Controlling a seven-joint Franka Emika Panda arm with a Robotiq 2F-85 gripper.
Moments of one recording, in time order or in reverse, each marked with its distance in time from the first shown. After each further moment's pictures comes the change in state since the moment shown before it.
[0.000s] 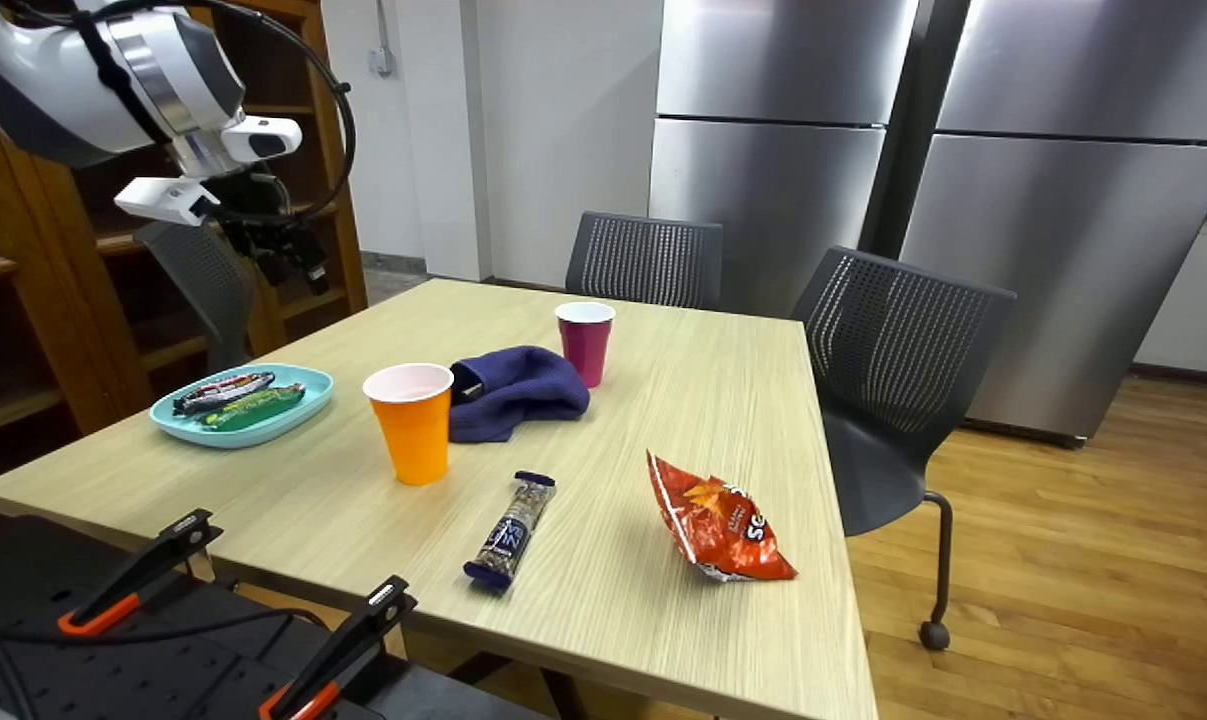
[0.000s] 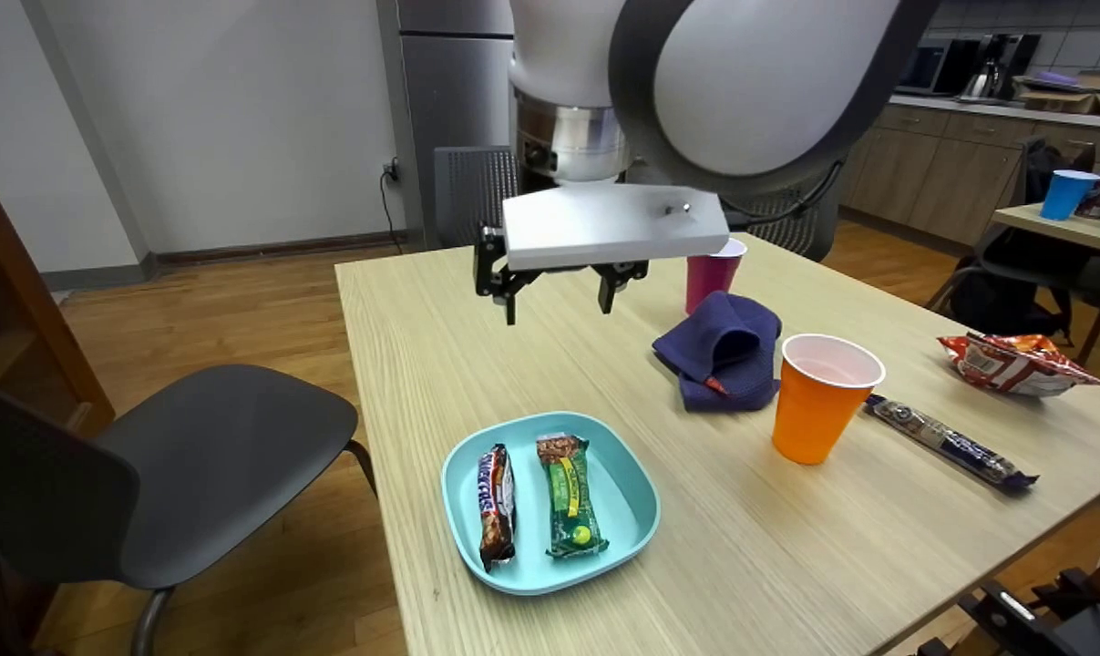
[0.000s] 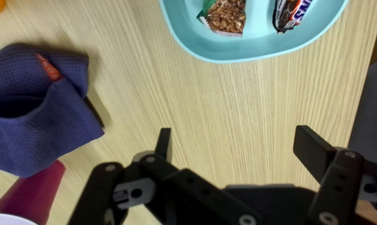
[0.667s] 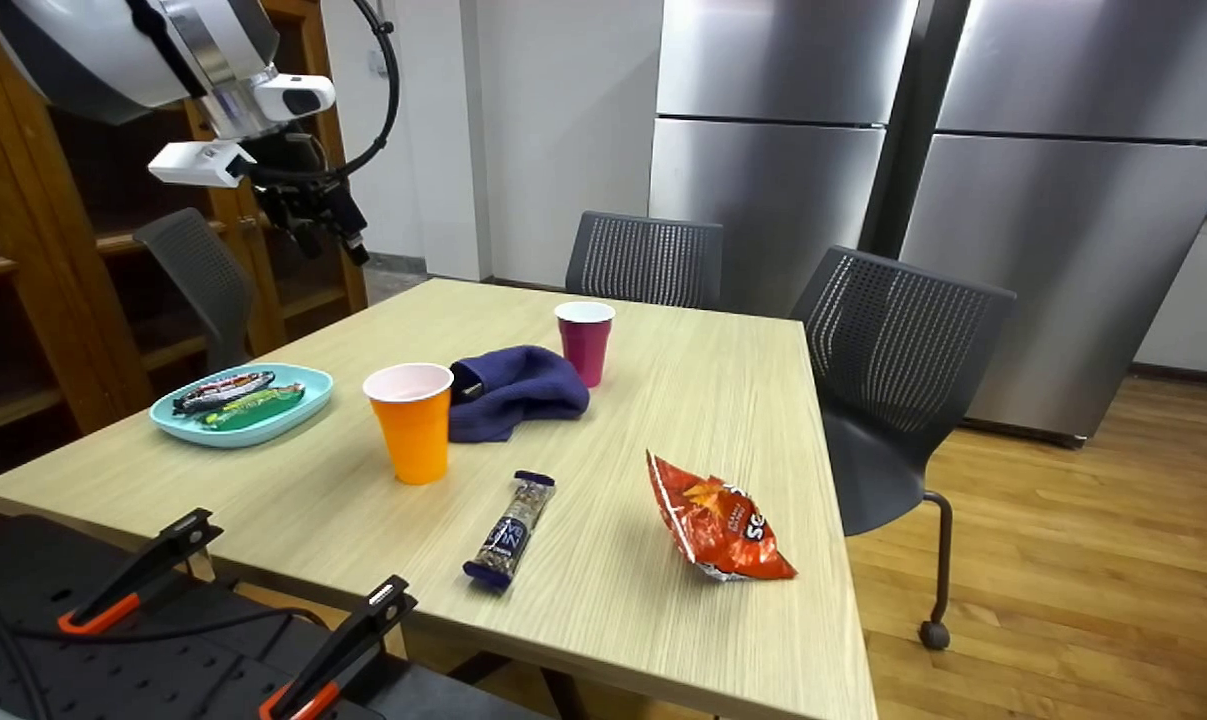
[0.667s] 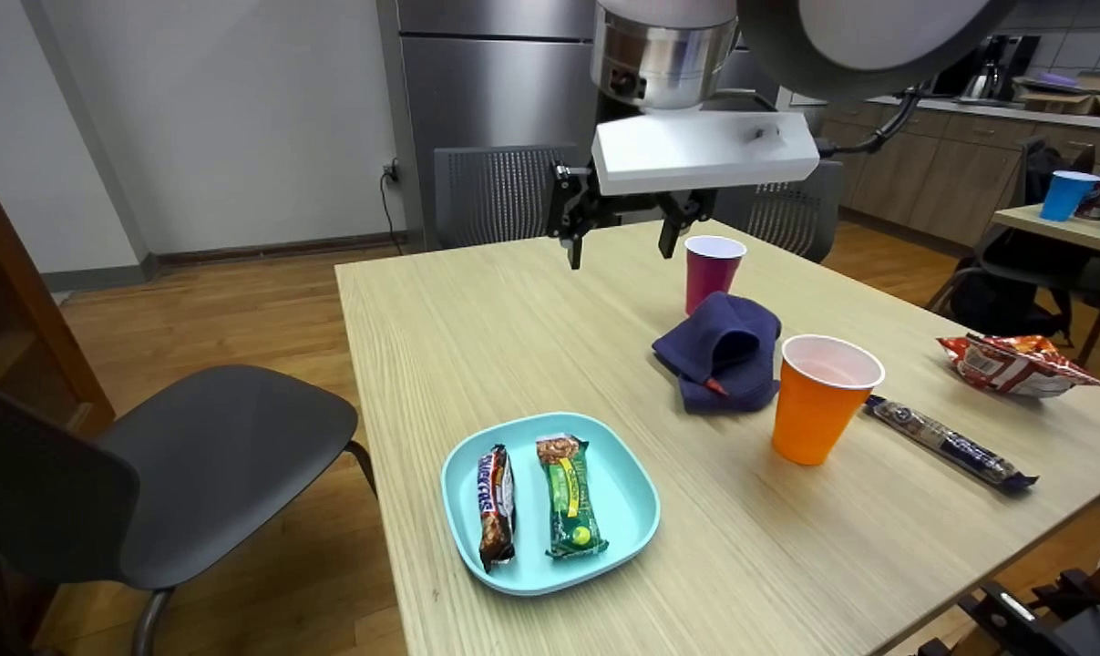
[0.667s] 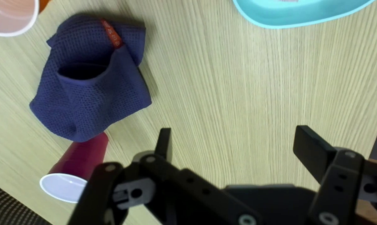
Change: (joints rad) arm -0.193 -0.148 0.092 -0.076 -0.146 -0.052 0.014
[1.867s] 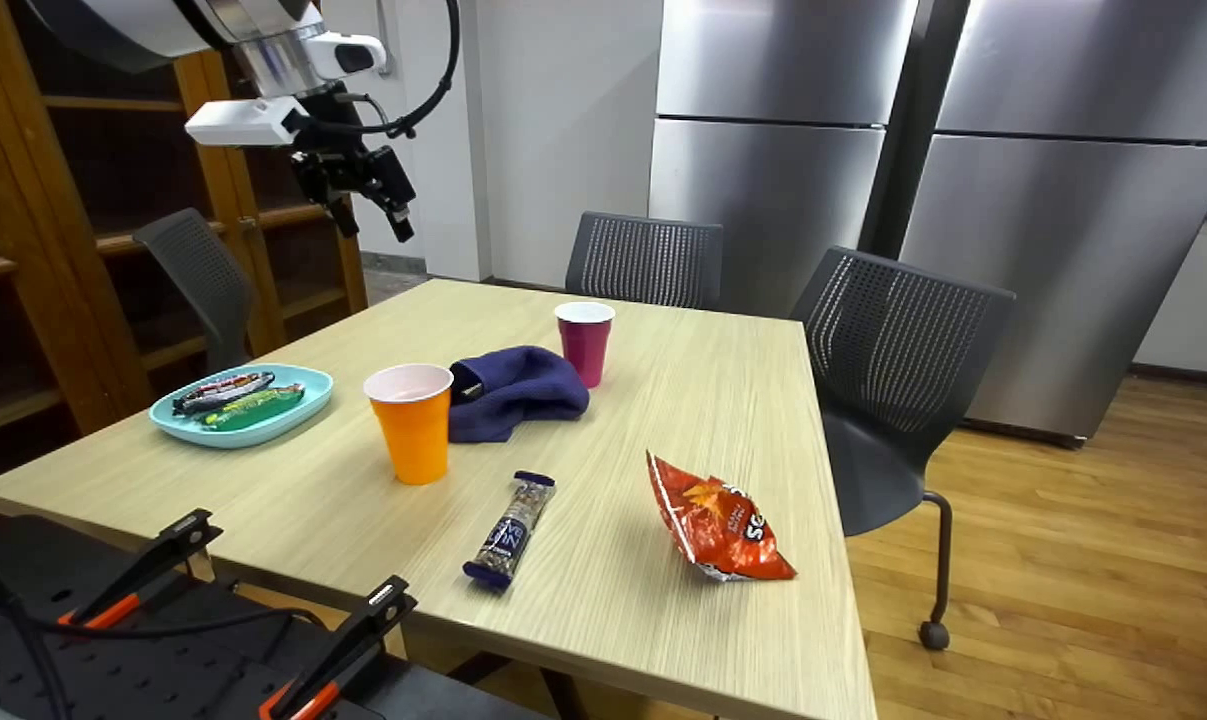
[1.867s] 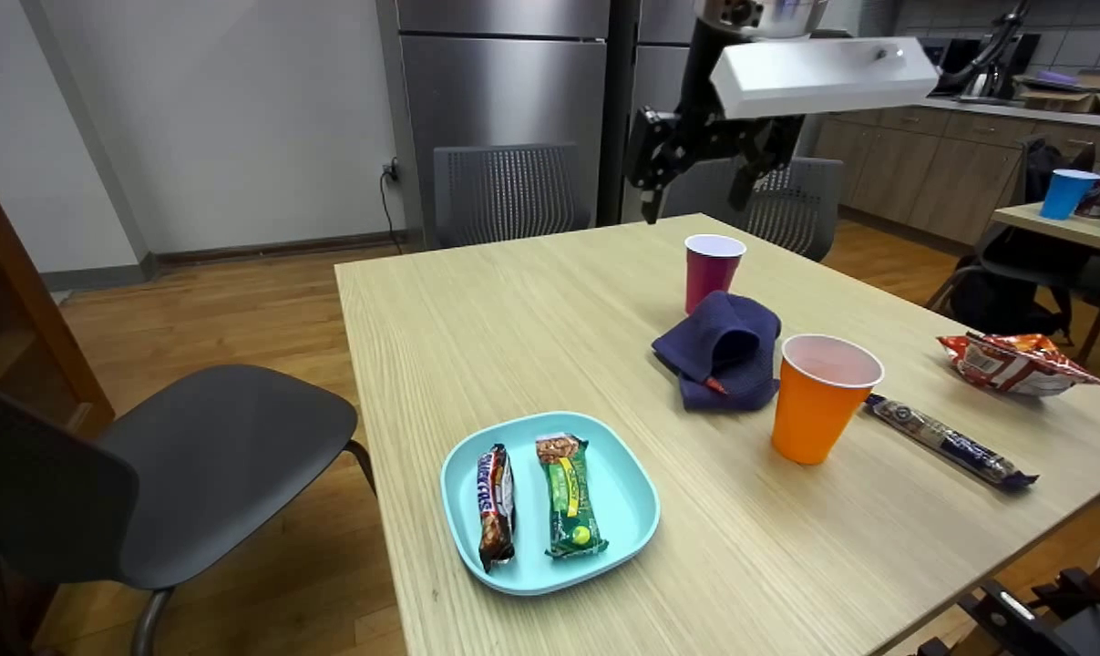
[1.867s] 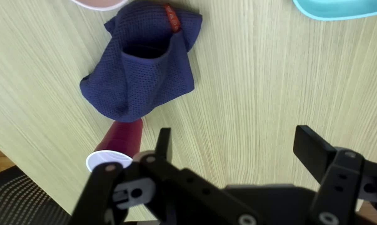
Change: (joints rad) arm -0.300 -0.167 0.169 -0.103 0.099 -0.029 -0.284
